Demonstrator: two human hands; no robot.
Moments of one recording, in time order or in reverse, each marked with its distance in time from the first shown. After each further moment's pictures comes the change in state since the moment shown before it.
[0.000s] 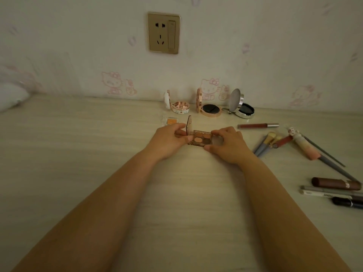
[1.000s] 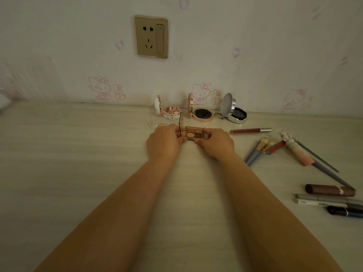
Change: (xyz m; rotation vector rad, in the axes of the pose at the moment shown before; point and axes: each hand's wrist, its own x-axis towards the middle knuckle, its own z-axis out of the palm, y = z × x) left_hand 0.024 0.019 0.027 0.326 0.329 -0.087; right_hand 0.036 -0.007 0.007 0.089 0.085 0.131
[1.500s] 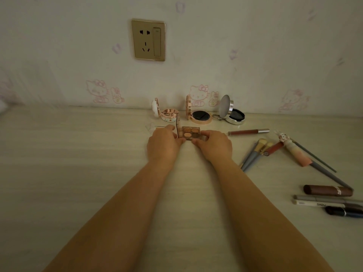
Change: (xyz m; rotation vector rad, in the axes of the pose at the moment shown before) left_hand 0.004 0.000 0.004 -0.064 0.005 0.004; right_hand -0.002 -0.001 0.009 0.033 0.120 0.009
